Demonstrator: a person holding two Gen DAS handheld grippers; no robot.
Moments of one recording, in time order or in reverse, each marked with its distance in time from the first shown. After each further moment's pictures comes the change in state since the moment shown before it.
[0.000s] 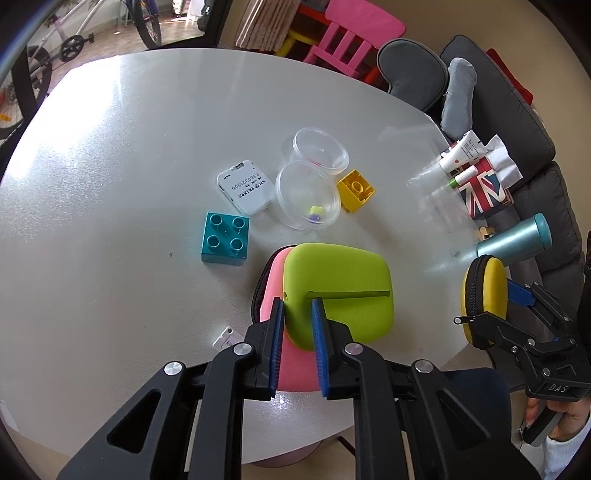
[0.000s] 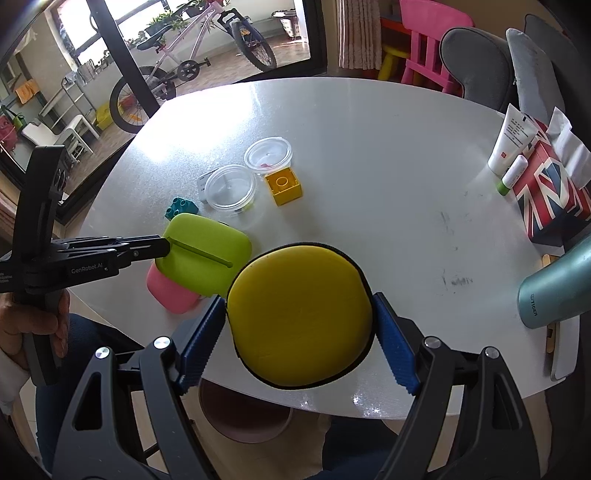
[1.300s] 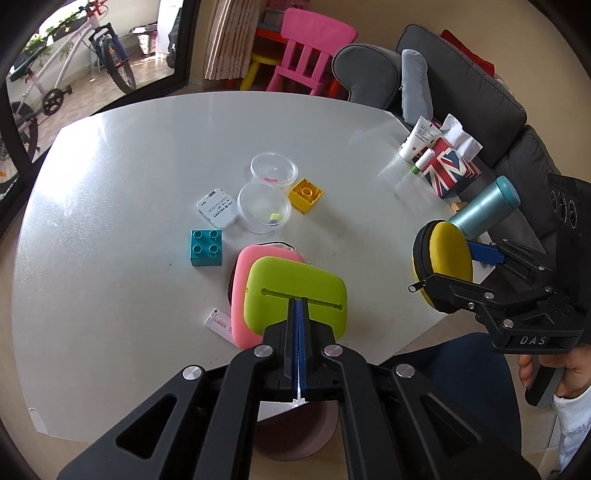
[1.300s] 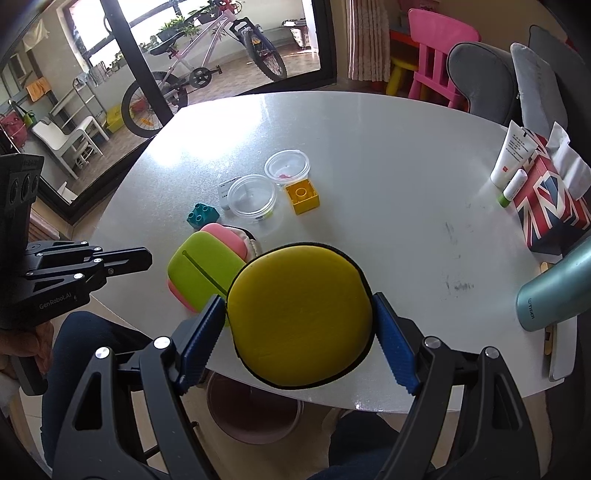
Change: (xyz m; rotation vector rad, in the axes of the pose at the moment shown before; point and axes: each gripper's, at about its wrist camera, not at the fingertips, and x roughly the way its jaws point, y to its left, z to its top) left arm -0.054 -0.040 -0.026 0.171 -0.064 0.028; right arm -0.019 0.010 -0.001 -0.024 -0.035 0.023
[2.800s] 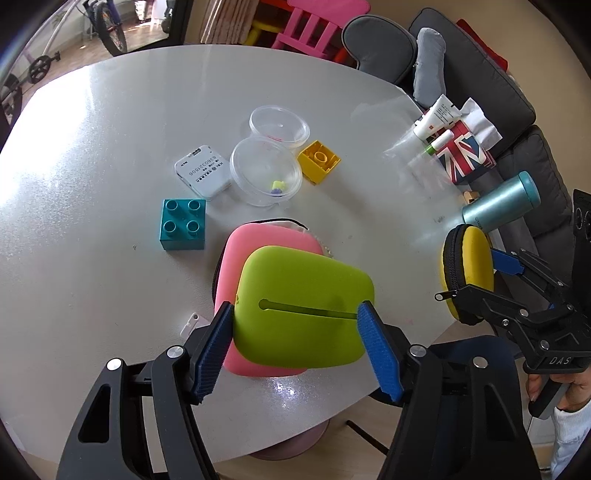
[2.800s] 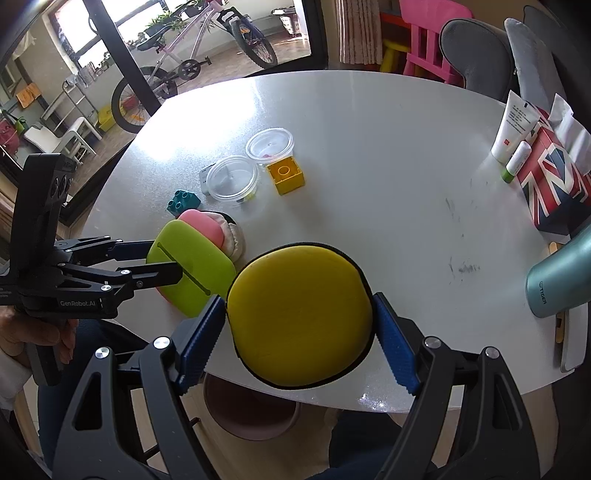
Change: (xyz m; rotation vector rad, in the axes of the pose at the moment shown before) left arm 0.063 0.020 0.004 -0.059 0.111 -0.068; right arm 0.024 -0.016 -0.007 0.039 0.049 0.002
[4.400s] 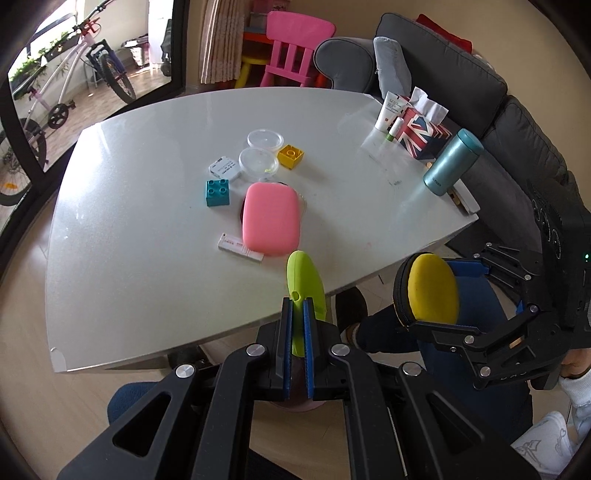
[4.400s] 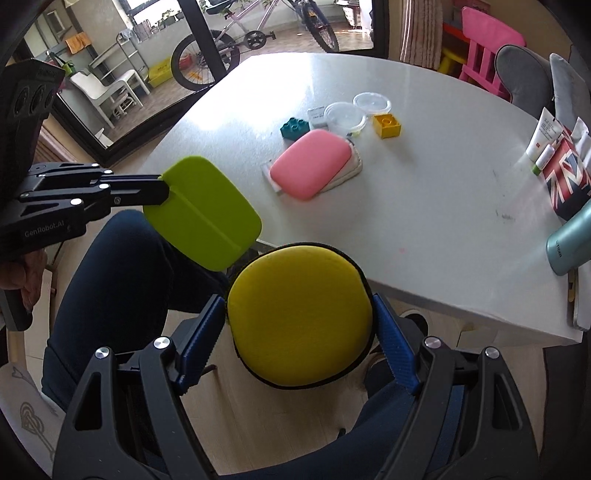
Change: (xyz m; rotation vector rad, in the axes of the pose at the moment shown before) left arm -0.121 -0.044 -0.105 0.133 -0.093 0.116; right arm -0.056 0.085 -0.100 -0.192 0.071 0.096
